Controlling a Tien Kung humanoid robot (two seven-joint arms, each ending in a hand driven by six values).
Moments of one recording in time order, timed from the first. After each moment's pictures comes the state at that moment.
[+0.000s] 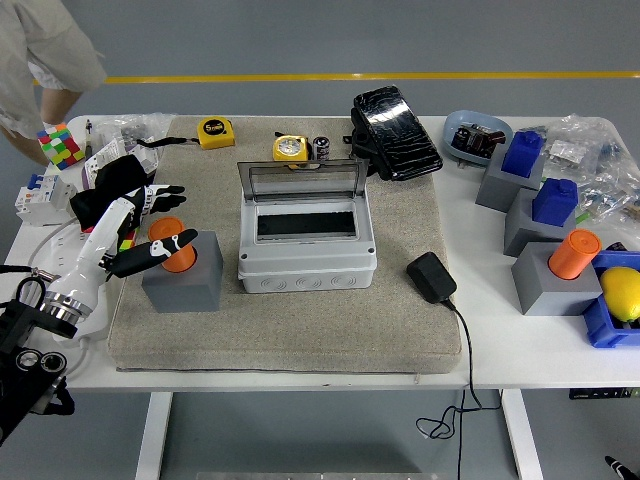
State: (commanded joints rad) left arm -0.14 0.34 -1.13 -1.22 1.39 0.17 -0.44; right arm 0.14 -0.19 1.11 0.19 -0.51 -0.07 -0.15
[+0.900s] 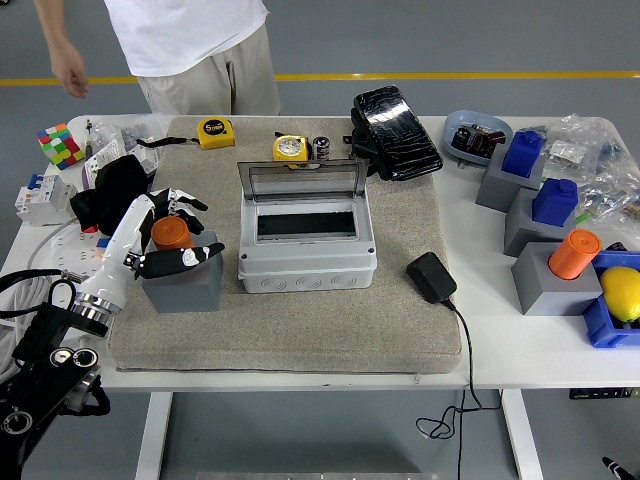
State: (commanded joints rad) left arm -0.20 0.29 -1.02 -1.17 1.22 0.24 -0.52; right arm 0.14 -0.19 1.11 0.19 -0.50 -0.07 -0.15
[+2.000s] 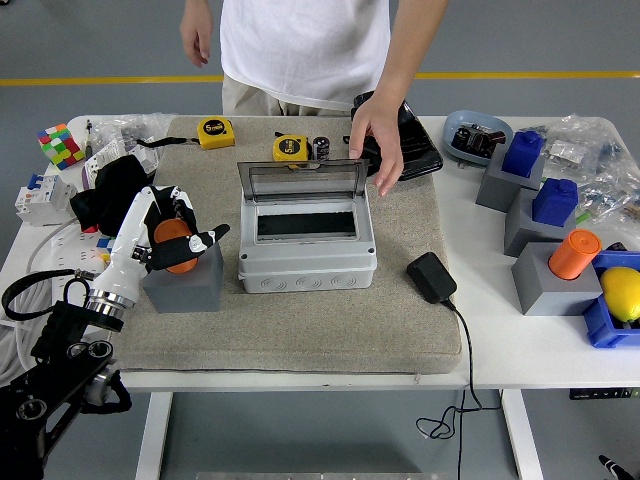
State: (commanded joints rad) left arm -0.25 0.26 -0.96 -1.12 1.08 0.26 -0.59; right arm 0.14 -0.19 1.09 0.19 -0.49 -0.07 -0.15
